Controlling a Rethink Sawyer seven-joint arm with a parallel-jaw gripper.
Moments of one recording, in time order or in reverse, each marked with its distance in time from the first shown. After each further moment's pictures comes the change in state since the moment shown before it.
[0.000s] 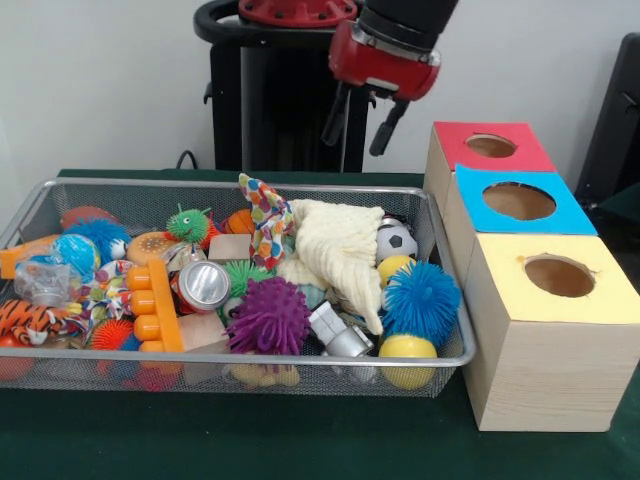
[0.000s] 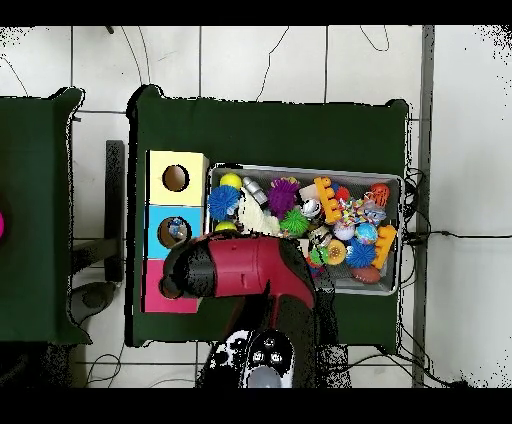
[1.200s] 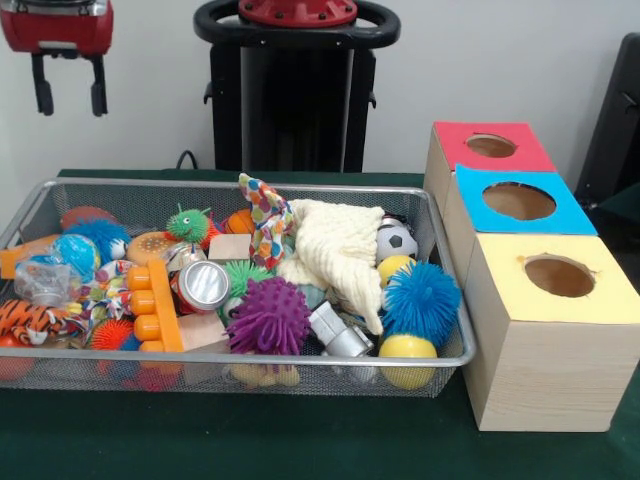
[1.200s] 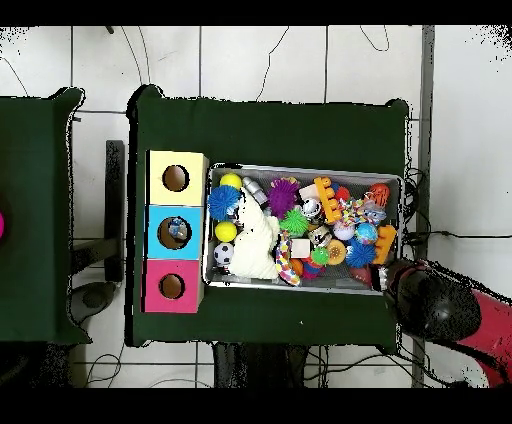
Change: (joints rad) arm -1.027 -0.164 0.562 0.198 -0.131 0.000 -0.486
